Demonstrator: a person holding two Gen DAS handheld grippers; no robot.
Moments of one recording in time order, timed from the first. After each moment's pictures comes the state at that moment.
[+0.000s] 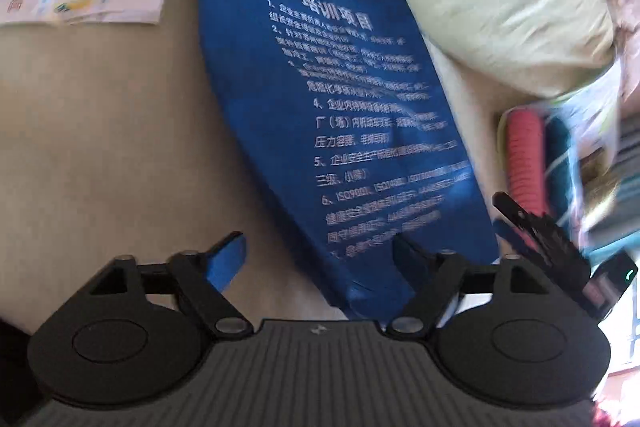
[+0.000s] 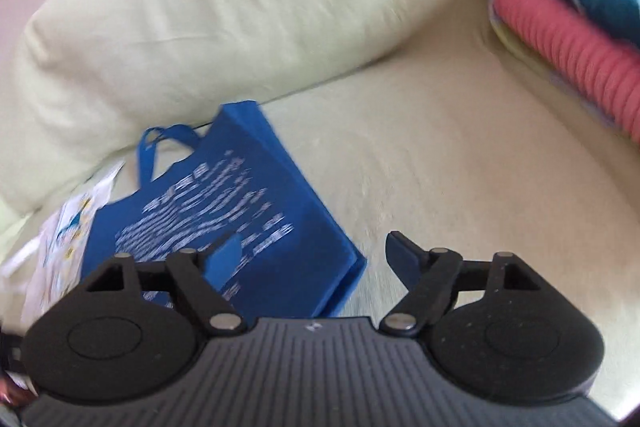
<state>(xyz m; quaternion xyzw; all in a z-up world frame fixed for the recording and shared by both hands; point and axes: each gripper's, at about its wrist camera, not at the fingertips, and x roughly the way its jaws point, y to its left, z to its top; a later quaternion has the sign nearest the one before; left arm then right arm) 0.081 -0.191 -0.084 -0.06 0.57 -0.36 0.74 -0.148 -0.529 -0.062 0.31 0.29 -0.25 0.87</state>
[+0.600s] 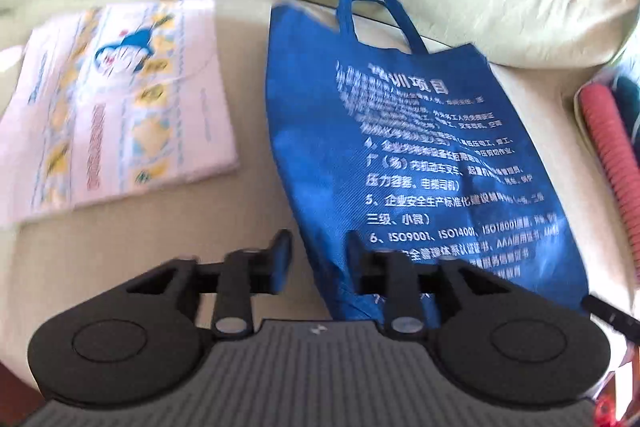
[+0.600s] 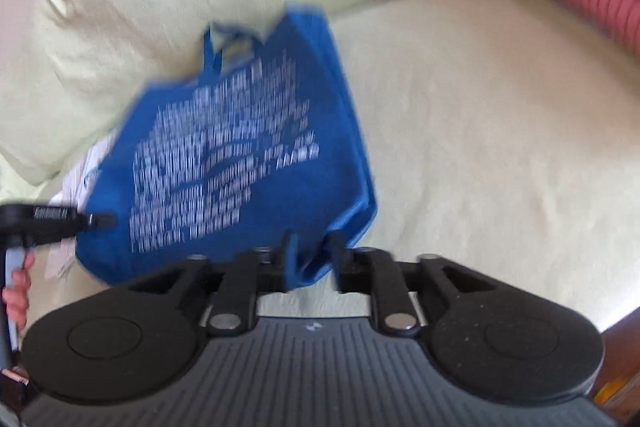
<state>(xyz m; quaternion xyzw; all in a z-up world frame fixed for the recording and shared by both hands) 0.092 -0.182 -0.044 0.04 0.48 -0.32 0.82 -0.196 -0.435 -0.050 0.30 0.29 -0.24 0.88</state>
